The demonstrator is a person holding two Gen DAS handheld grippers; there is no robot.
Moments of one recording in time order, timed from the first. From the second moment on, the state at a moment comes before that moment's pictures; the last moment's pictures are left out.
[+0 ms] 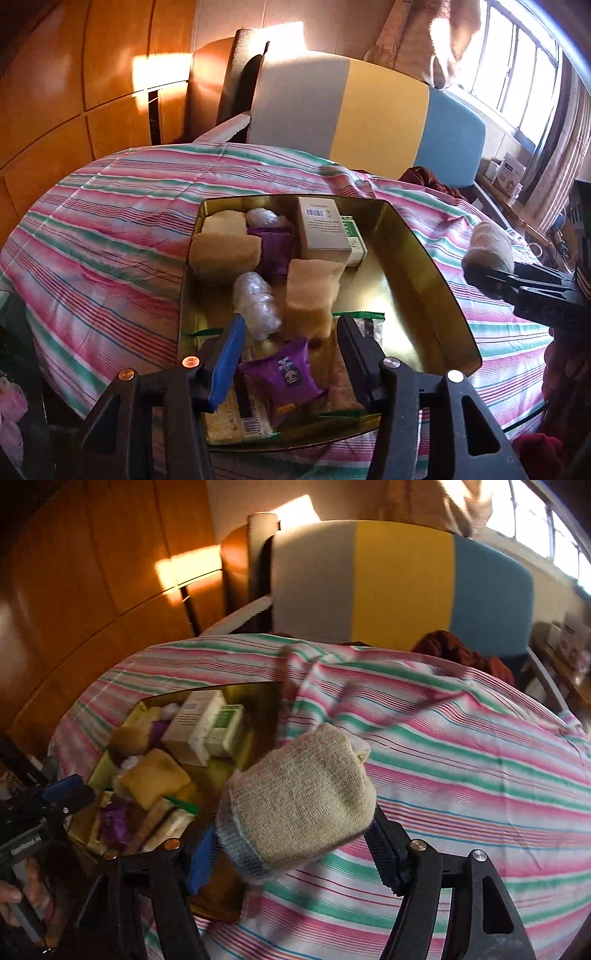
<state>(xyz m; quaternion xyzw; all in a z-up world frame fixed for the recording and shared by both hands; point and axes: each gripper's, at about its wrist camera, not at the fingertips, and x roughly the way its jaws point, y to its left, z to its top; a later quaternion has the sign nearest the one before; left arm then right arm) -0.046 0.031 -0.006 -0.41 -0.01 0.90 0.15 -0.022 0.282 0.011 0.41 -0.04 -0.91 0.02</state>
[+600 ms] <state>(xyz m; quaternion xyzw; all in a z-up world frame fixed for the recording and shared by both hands) -0.040 0.012 0.001 -0.39 0.00 0.92 0.09 -0.095 0.207 -0.056 0.48 0.01 -0.88 0.04</state>
